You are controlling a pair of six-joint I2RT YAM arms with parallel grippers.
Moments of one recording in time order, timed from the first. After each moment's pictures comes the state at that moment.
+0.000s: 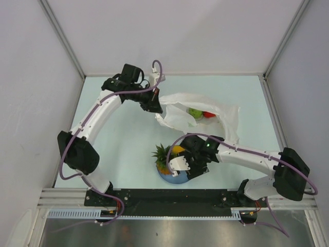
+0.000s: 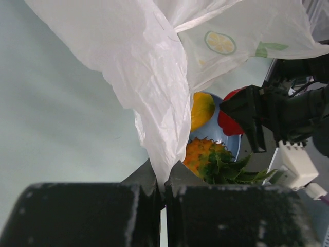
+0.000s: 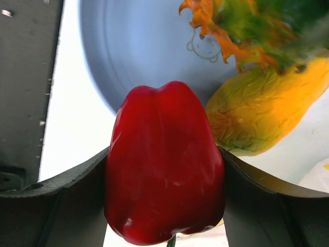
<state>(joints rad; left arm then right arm) -0.40 1.69 1.69 -0.94 0.73 0.22 1.02 1.35 0.91 -0.83 -0.17 -0.97</state>
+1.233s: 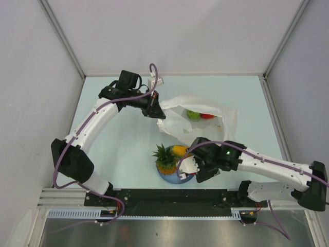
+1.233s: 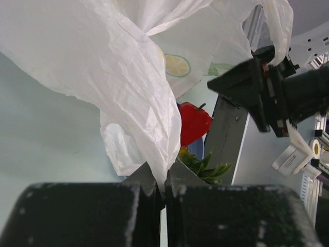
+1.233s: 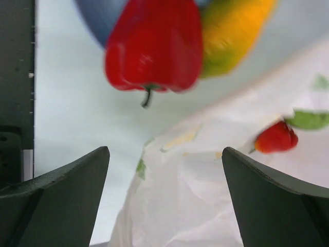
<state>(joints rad) -0.40 1.56 1.51 -0.80 0.89 0.11 1.18 1.15 0.95 -1.00 0.12 -0.86</state>
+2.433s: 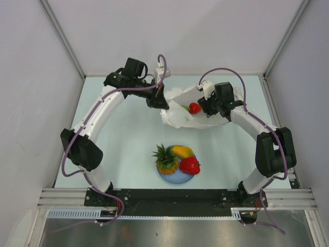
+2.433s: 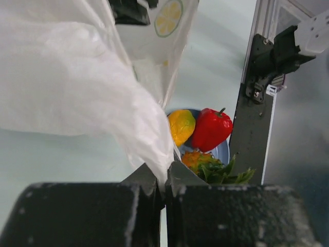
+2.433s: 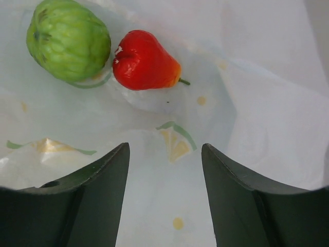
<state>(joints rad) -0.43 1.74 1.87 -0.98 0.88 0.31 0.30 1.63 1.16 -0.23 -0.12 -0.41</state>
